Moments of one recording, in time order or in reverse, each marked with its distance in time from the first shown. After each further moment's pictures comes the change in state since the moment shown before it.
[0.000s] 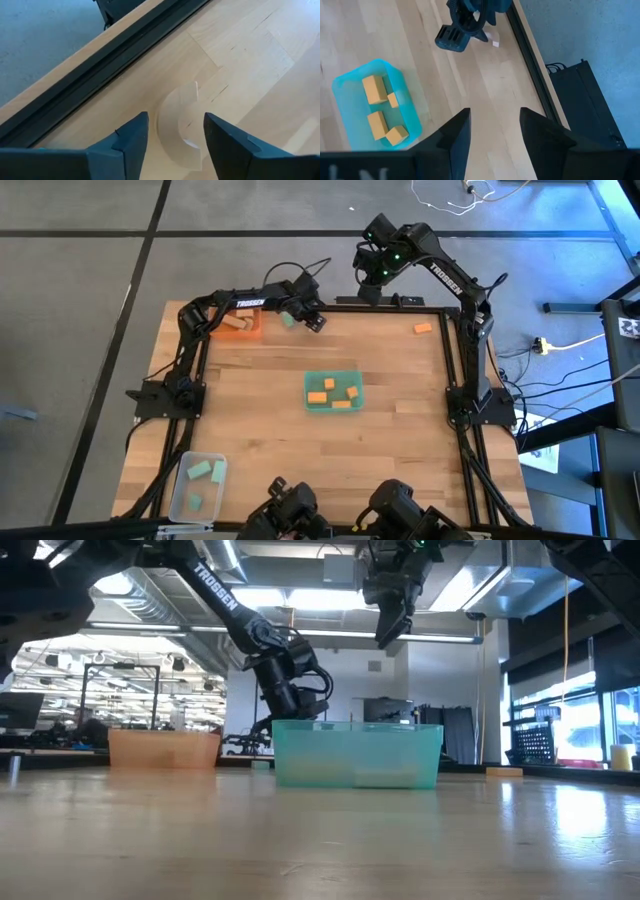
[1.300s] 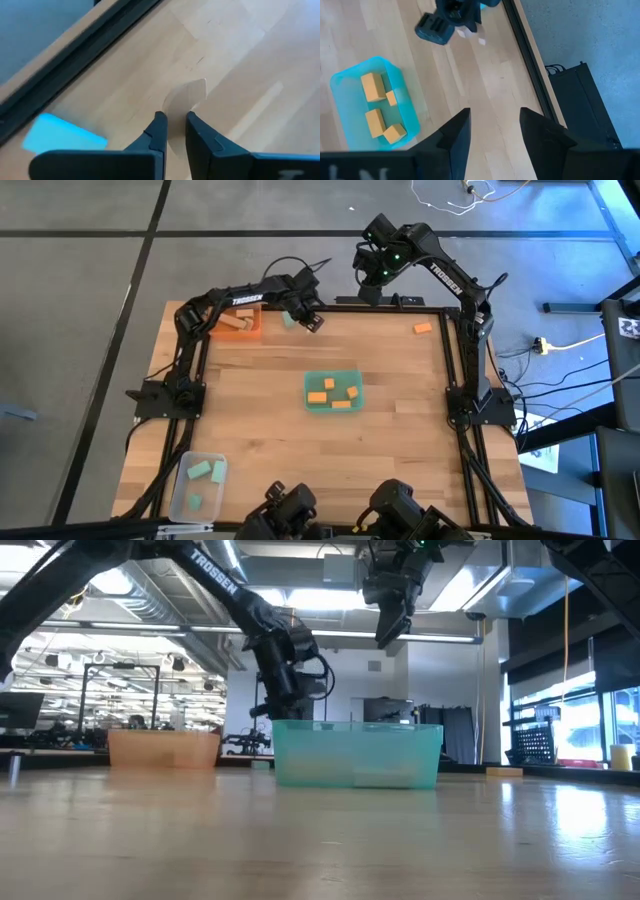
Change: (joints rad) left arm -0.006 -0.036 0.090 -0.234 0.055 0.038; right arm 0.000 0.000 0.000 0.000 0.000 -0.023
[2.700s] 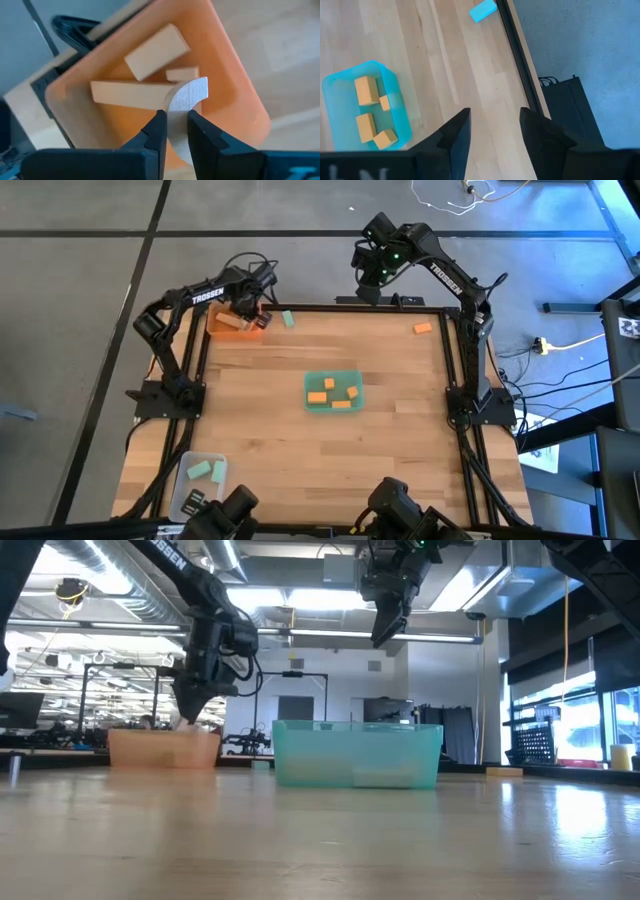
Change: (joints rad) left arm 0.187 -0.320 -0.271 -0.400 -0.429 -0.046; right arm 0.000 0.000 0.000 0.048 -0.002 -0.047
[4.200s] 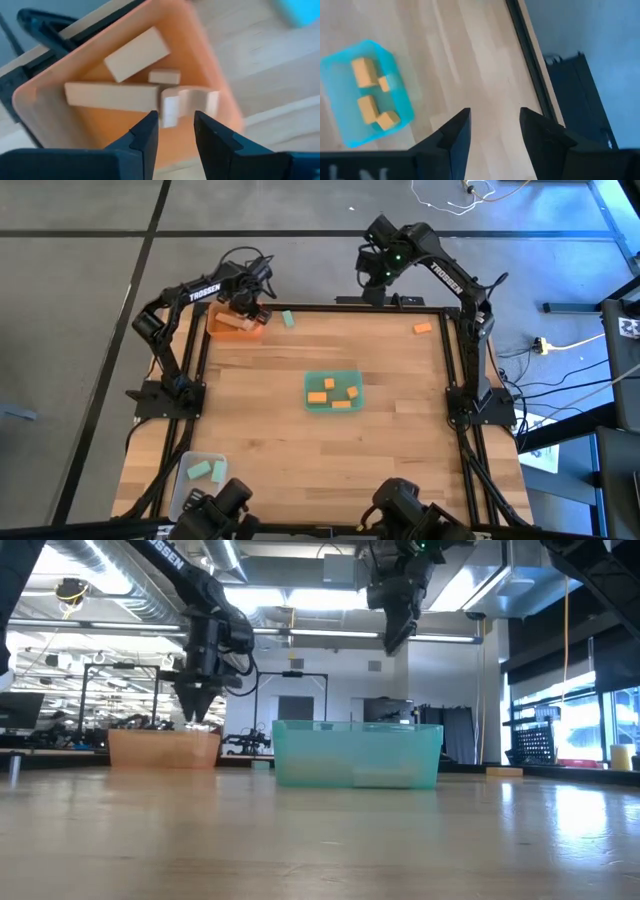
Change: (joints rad) left arm 0.046 0.000 0.025 0.001 0.145 0.000; right arm -0.012 0.000 -0.014 -0.091 0.036 0.009
